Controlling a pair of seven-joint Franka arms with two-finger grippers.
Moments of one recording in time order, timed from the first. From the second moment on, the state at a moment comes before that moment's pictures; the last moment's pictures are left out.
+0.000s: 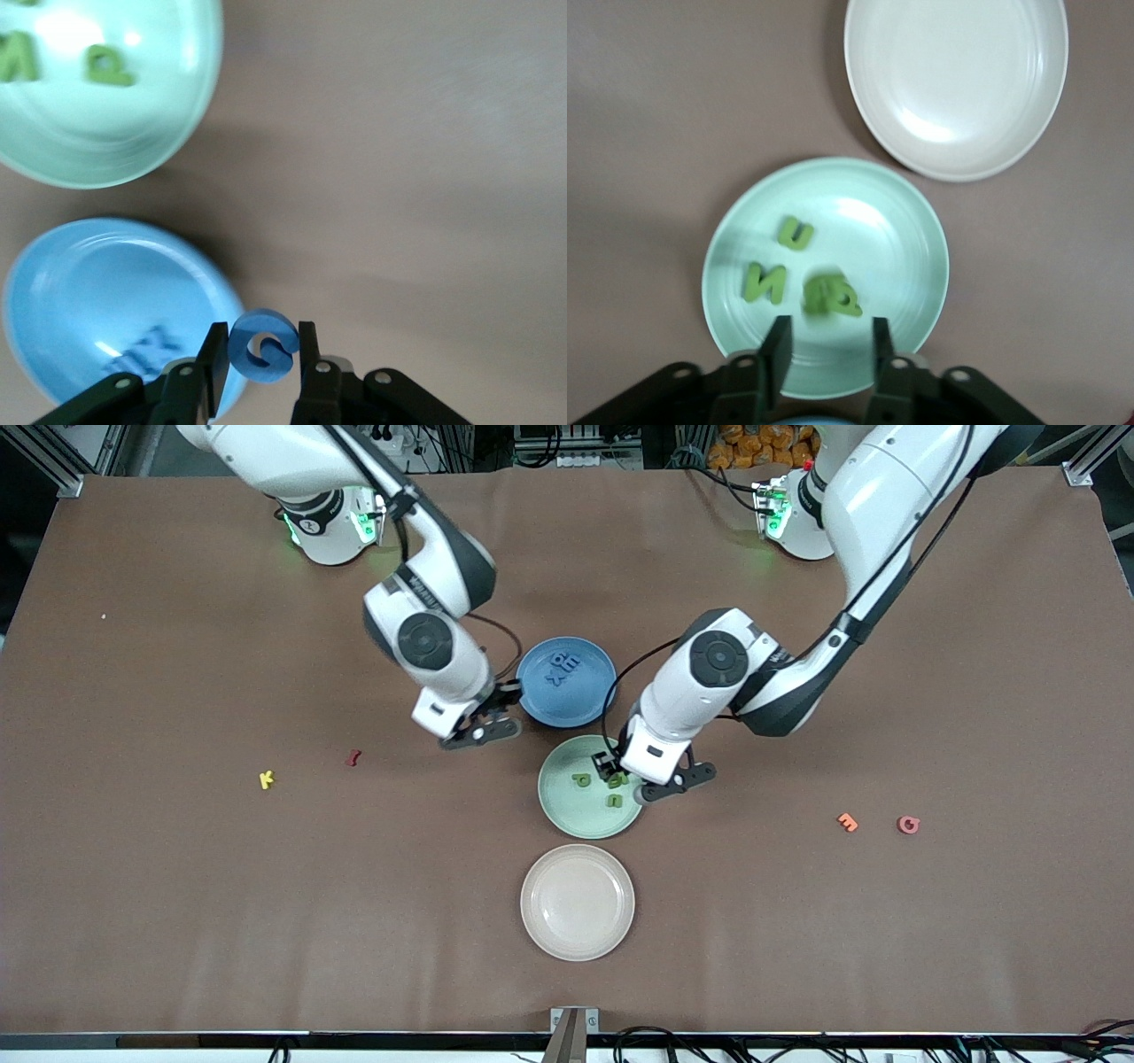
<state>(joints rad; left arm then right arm) -0.10 0.67 -0.64 -1.66 0.29 2.43 -1.17 0.35 0.44 0.35 -1.88 0.02 2.22 0.47</state>
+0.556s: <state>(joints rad) -0.15 0.66 -0.54 -1.63 0.30 2.39 -1.15 0.55 0.46 0.35 -1.92 0.02 2.30 0.78</state>
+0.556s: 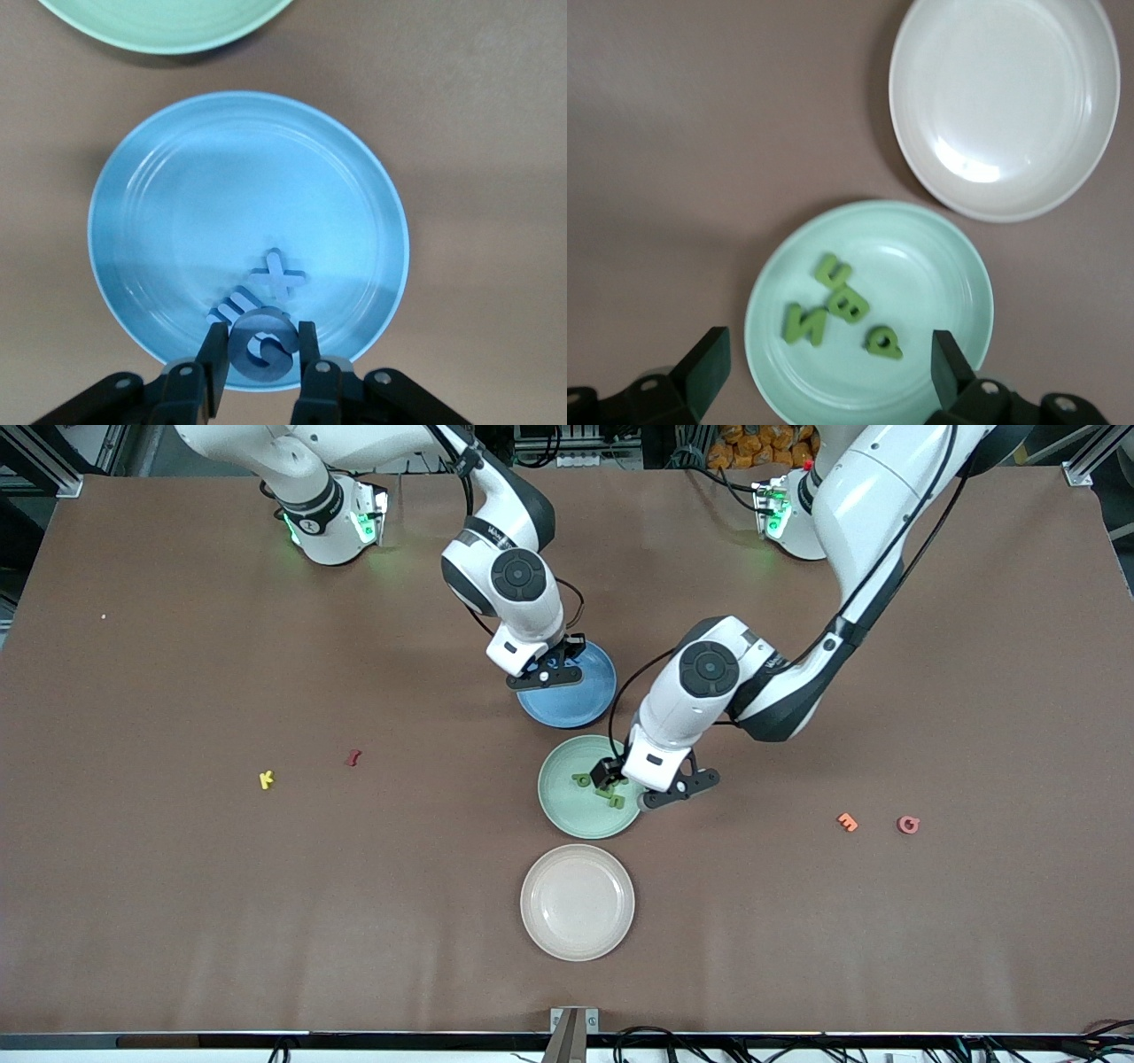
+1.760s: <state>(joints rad) 0.00 0.35 -0.51 -2.11 0.33 2.41 -1.00 0.38 0.20 0.34 -1.91 0.02 2.11 0.70</state>
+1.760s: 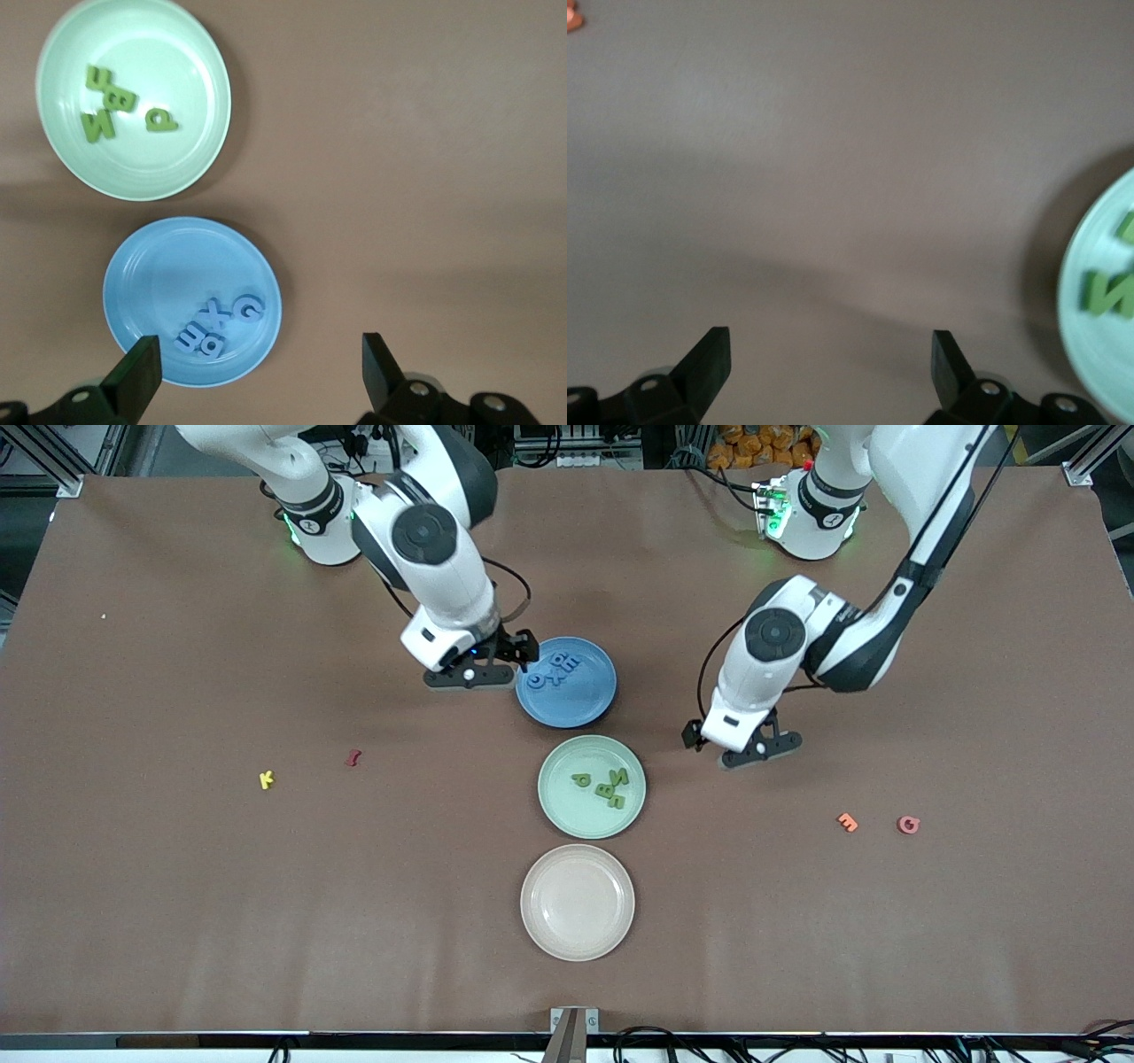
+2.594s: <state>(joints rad) 0.13 0.15 -0.51 -2.33 0.33 2.48 -0.62 0.30 -0.04 0.23 -1.93 0.02 2.03 0.44</state>
